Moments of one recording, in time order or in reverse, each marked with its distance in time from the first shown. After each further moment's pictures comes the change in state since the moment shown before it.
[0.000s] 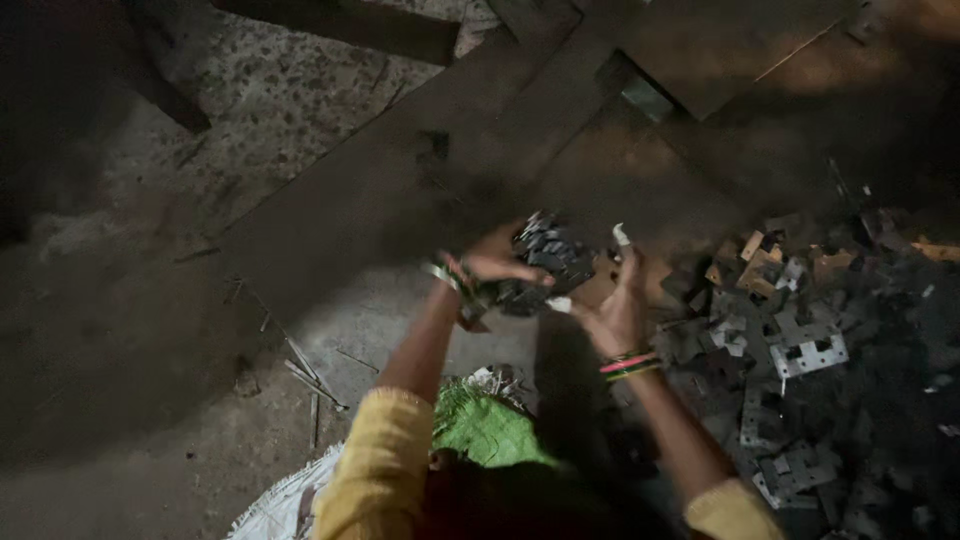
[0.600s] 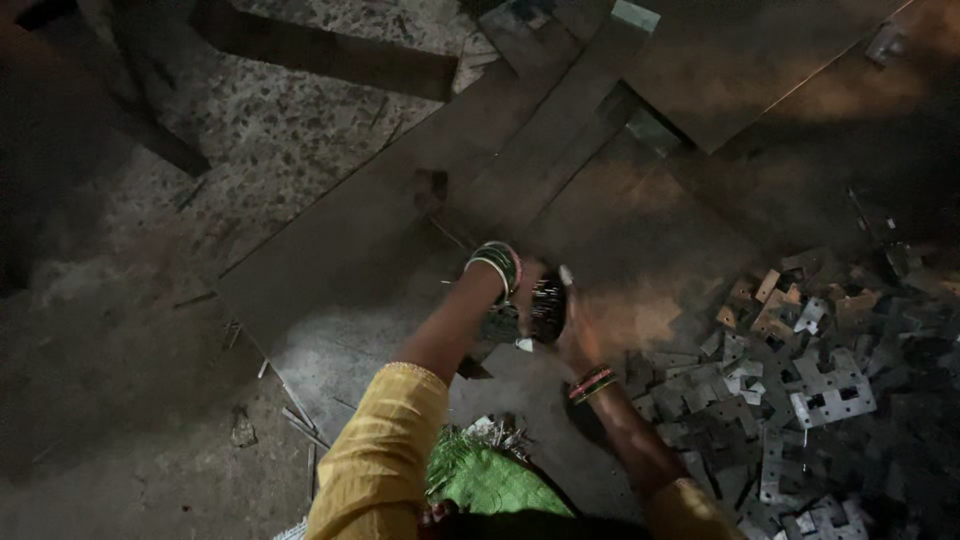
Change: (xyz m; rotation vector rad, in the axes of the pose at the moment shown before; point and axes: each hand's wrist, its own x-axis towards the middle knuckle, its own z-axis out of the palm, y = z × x) left_hand 0.076 0.036 -0.028 1.143 -0.542 -0.643; right_hand 0.017 0.070 0.083 -0.062 -0.101 -0.125
